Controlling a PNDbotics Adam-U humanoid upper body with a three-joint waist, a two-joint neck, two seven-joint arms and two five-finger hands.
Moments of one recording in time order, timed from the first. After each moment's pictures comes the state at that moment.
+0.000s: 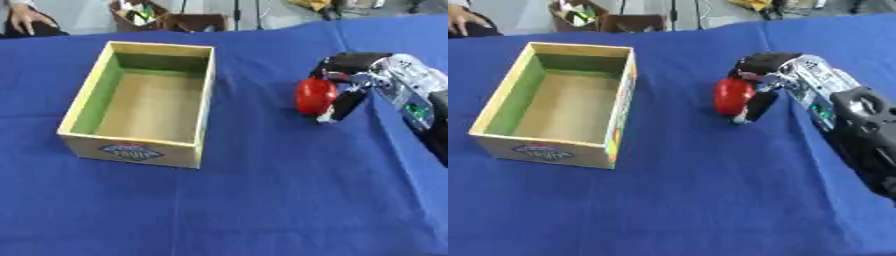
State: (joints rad) left arm -0.32 0.12 0.13 -1.98 0.22 -0.25 -0.21; right arm -0.83 -0.74 0.36 -1.22 0.88 -0.16 0.55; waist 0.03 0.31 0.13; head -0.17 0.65
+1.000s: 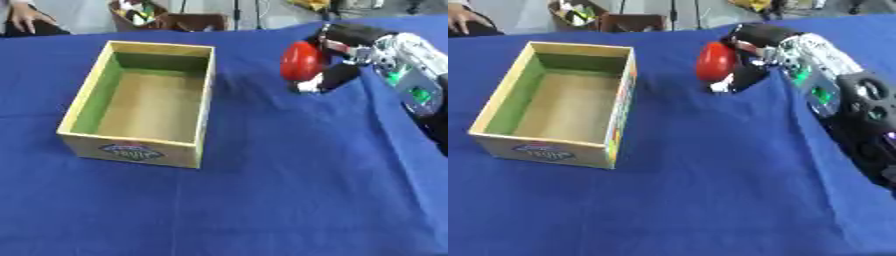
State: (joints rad) left arm -0.32 0.12 0.13 -1.98 0.22 -0.24 -0.21; right arm -0.96 -0.75 0.33 -1.37 0.73 -0.04 0.42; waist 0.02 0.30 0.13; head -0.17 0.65
